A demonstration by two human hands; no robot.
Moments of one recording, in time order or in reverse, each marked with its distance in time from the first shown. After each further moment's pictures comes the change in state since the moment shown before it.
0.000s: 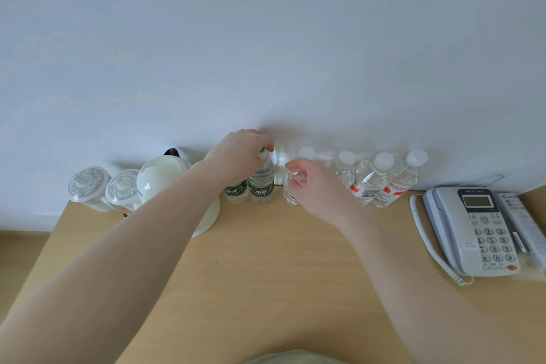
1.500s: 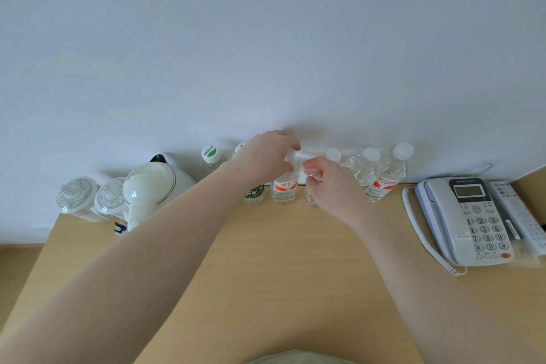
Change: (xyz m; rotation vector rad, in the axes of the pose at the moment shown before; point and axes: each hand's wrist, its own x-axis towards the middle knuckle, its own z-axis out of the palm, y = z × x) left_hand 0.027 0.061 0.016 -0.003 -0.057 0.116; right_hand -0.005 0.039 -0.024 -0.041 0.124 0.068
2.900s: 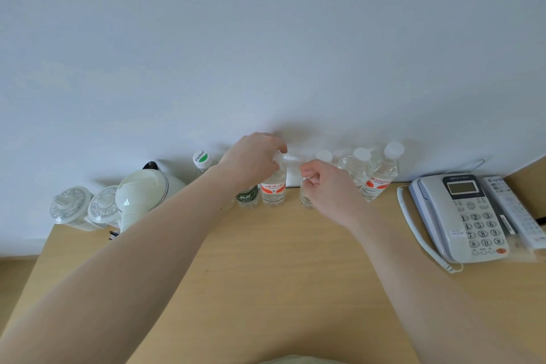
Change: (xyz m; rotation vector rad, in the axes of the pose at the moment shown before) left_hand 0.001 -0.004 -0.002 0.066 0.045 -0.027; right_hand -0.003 0.008 -0.005 0.071 0.006 0.014
